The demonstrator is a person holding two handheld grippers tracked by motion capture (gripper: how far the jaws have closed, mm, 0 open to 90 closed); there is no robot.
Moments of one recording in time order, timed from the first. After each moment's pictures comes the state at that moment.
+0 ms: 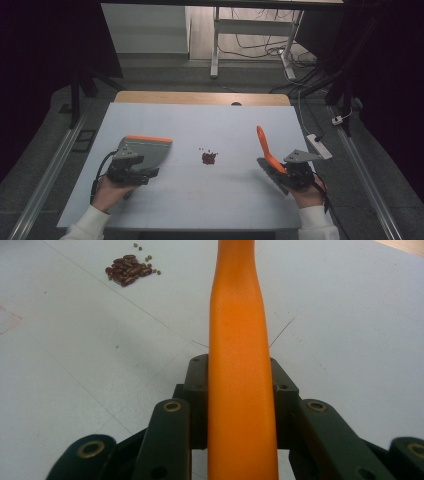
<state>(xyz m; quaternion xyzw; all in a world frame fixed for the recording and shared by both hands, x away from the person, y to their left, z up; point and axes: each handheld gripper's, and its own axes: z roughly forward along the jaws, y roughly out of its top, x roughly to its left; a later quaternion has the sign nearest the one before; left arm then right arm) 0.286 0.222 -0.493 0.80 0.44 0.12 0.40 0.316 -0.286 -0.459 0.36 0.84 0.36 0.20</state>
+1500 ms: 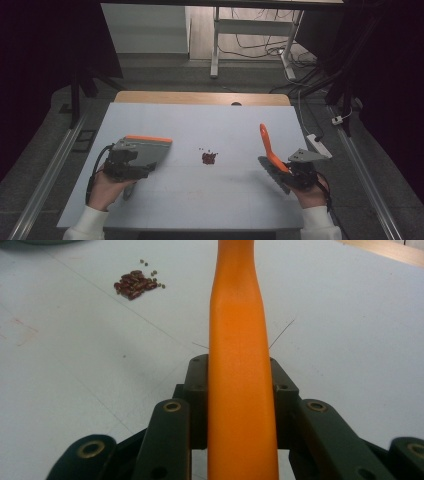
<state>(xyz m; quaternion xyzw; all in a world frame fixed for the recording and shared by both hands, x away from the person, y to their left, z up) 0.281 0.214 -0.451 0.78 0.51 0.13 0.35 0.314 -0.293 -0.452 0.36 0.83 0.39 0.19</state>
